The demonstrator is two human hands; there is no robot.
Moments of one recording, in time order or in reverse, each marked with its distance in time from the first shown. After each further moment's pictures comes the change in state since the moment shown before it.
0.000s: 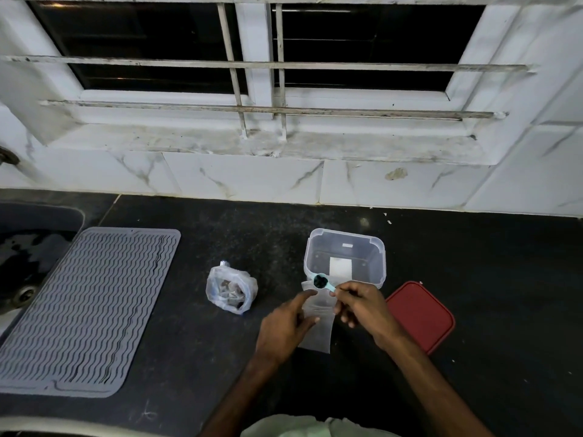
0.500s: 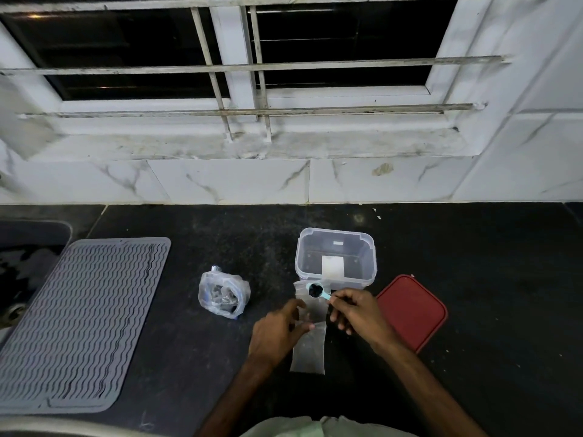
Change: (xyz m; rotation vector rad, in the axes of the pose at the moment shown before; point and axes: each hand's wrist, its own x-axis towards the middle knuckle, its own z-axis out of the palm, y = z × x) left_hand 0.003 -0.013 0.009 0.090 -0.047 -0.037; right_hand -0.010 0.014 -0.001 -0.025 0.014 0.004
